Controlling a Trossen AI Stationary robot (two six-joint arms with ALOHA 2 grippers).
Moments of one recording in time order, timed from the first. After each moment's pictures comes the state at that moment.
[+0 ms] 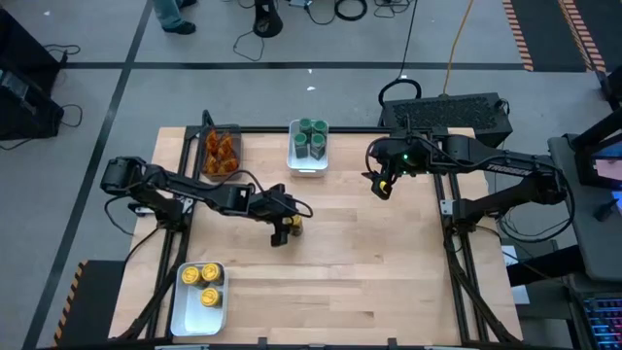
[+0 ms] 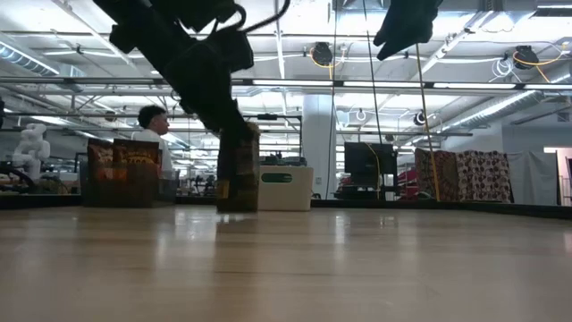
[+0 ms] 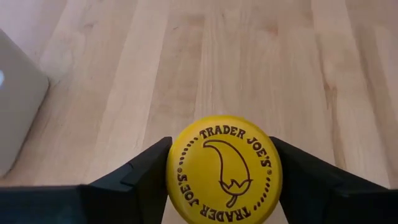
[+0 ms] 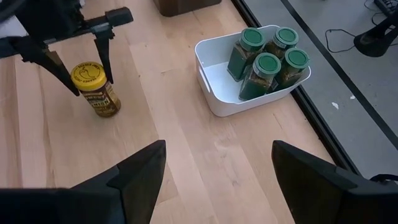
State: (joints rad) left arm -0.05 1.51 0.83 -0.10 -0.06 -0.10; right arm -0.15 1.21 1.30 -0.88 0.20 0.15
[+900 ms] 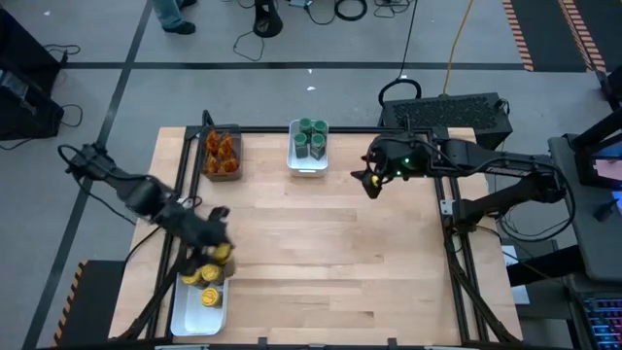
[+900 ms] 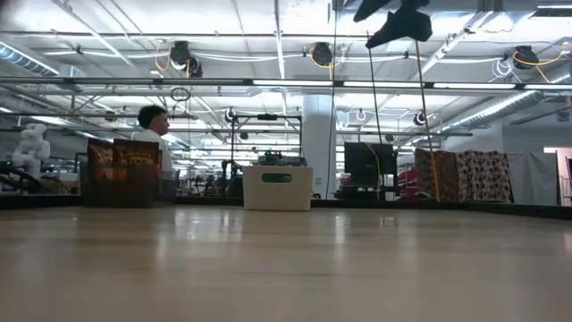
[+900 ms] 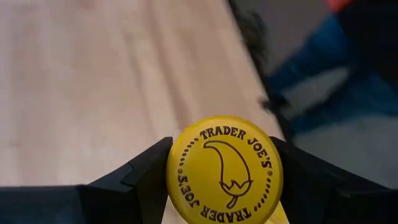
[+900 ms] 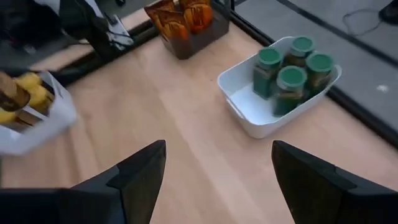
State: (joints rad) left arm -0.53 1.00 1.08 -0.90 0.04 -0.30; right arm -0.10 1.21 1.30 -0.74 0.21 0.47
